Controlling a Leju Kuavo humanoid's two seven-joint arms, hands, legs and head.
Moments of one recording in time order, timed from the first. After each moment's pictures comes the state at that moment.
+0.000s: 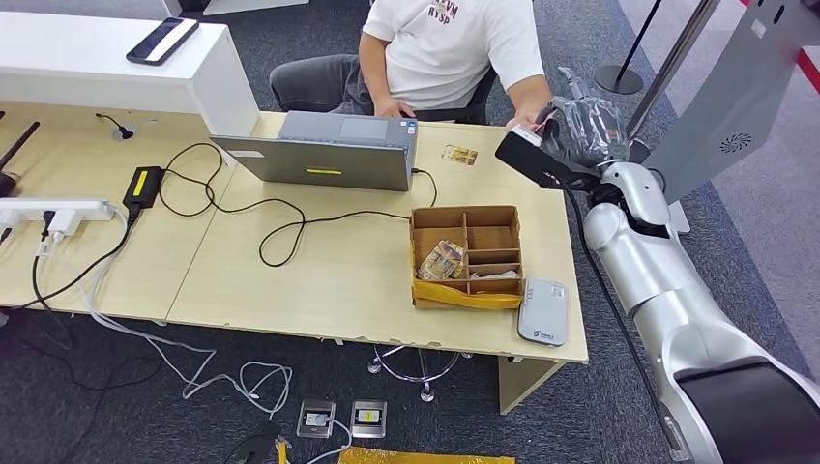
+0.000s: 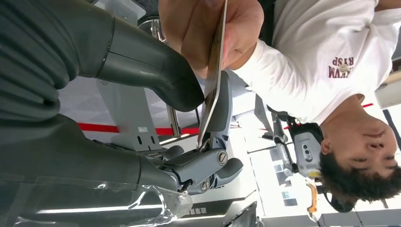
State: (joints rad) left arm -0.21 0.10 -1.00 -0.23 0.57 0.47 -0.22; right arm -1.06 -0.10 0.41 -0.59 1.00 -0.16 -0.20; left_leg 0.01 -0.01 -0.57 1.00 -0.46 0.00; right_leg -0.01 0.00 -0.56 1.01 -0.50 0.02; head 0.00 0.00
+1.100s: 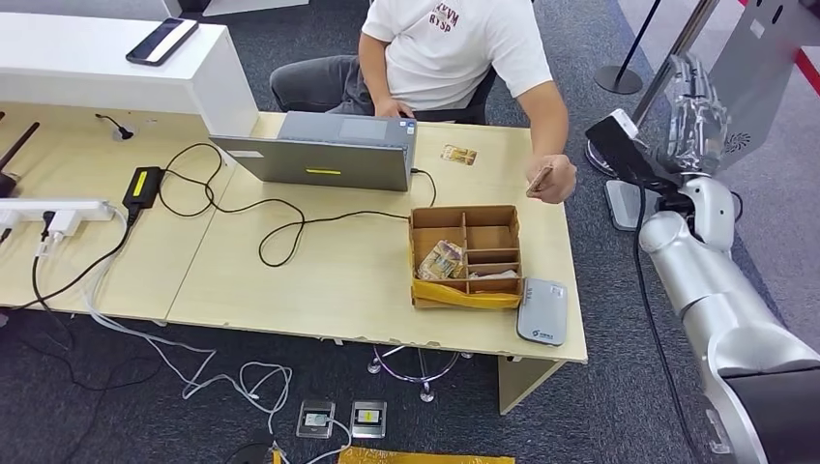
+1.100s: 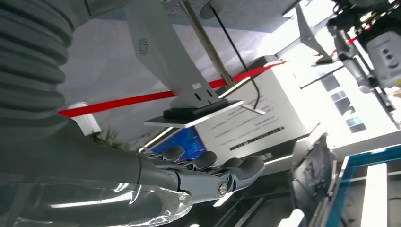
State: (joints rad) left arm -0.17 0.10 -0.99 -0.23 0.62 0.53 -0.26; right arm -1.08 -0.25 0.38 -0.46 0.78 -0.54 -0.25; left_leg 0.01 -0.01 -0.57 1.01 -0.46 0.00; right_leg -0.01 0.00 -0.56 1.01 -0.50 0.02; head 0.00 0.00
